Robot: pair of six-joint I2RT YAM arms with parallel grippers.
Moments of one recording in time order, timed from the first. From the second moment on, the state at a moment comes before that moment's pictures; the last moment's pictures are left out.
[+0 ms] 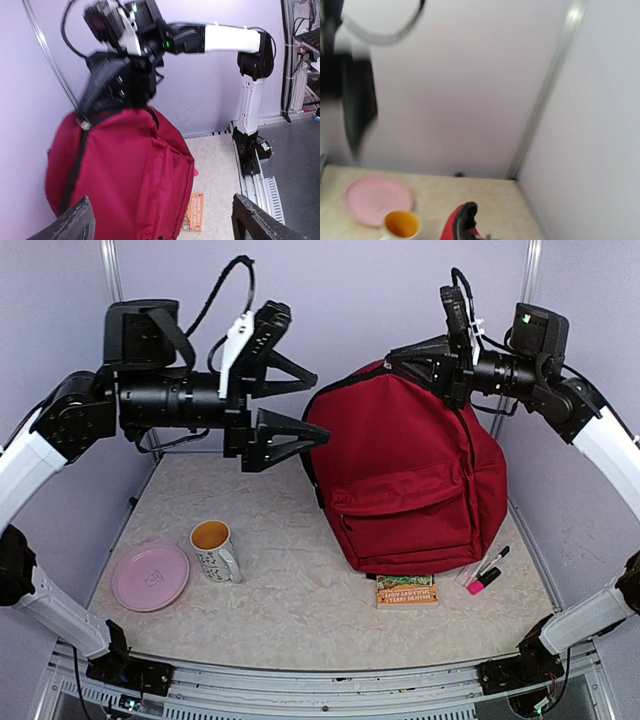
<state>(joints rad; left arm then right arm) -1.06 1.44 1.85 -0.61 0.29 0.33 0.58 1.36 1.69 -0.29 -0.74 -0.31</state>
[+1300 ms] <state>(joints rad) -1.10 1.72 1.93 -0.61 -0.10 0.49 0.58 1.11 1.33 -0.38 -0.84 -0.42</state>
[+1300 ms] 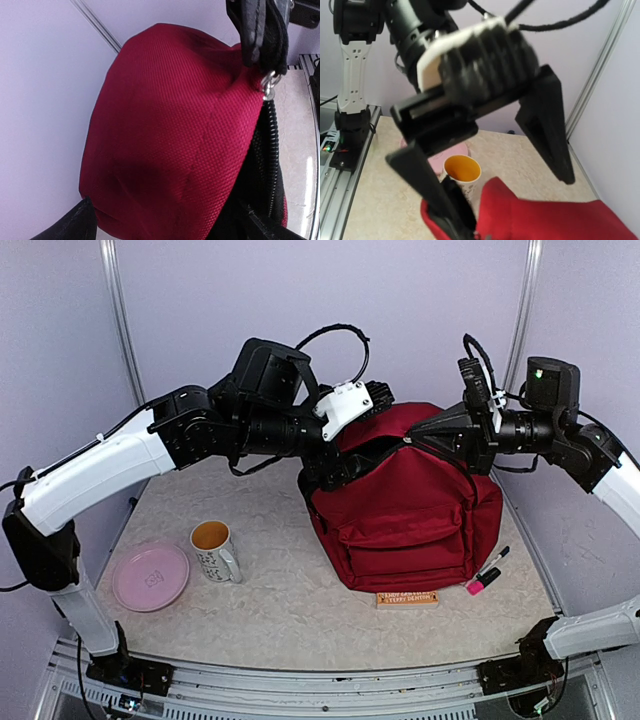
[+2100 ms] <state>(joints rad) -1.04 1.78 1.95 -0.53 -0.22 0.42 0.55 1.00 1.27 -0.40 -0.42 -0.30</state>
